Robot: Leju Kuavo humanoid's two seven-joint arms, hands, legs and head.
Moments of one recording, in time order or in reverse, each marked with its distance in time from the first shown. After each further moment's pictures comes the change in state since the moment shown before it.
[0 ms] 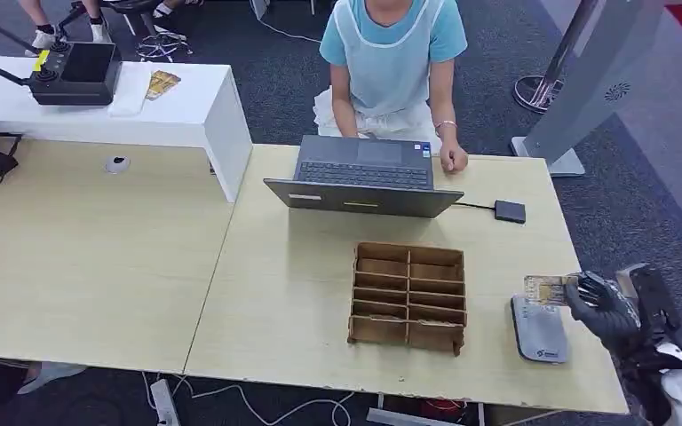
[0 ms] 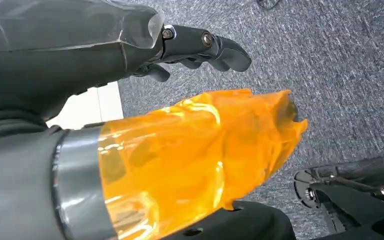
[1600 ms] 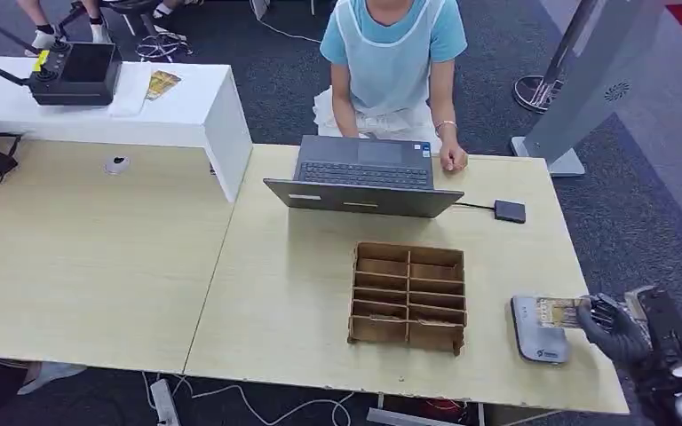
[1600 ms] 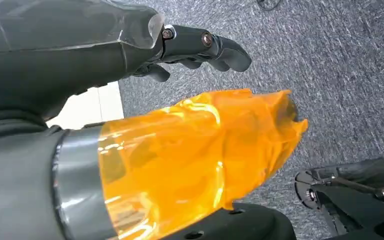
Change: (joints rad) left arm 0.000 0.002 -0.001 0.000 0.000 0.000 0.002; right arm 0.072 0.004 -0.088 0.034 0.088 0.039 -0.023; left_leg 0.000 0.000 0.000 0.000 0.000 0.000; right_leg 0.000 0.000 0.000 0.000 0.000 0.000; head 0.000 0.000
